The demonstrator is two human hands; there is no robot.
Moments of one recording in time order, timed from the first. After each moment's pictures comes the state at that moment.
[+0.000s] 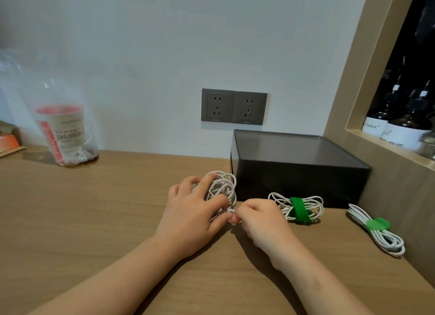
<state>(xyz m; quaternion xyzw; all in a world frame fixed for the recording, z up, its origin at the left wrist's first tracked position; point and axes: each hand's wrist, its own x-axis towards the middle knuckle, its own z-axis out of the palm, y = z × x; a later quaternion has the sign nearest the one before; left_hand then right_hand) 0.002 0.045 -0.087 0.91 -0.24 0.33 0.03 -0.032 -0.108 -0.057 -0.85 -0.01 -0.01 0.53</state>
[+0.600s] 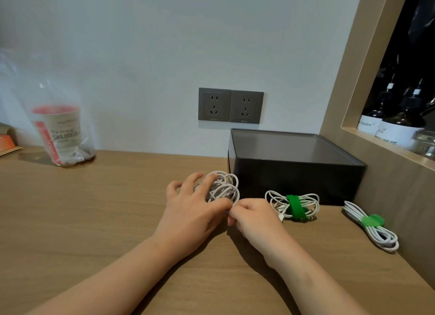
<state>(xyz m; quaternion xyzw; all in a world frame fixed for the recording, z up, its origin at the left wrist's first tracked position) 0.003 0.044 -0.090 0.89 -0.27 0.36 0.02 -0.034 -0.103 -0.055 -0.87 -0.01 -0.01 0.50</state>
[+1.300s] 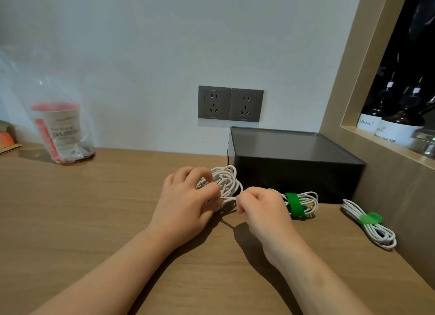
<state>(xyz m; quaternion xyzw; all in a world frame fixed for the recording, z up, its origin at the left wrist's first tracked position) 0.011 0.051 -0.086 0.86 -0.29 0.40 0.14 -0.045 -0.104 -0.044 -0.82 -0.01 -0.08 0.56</state>
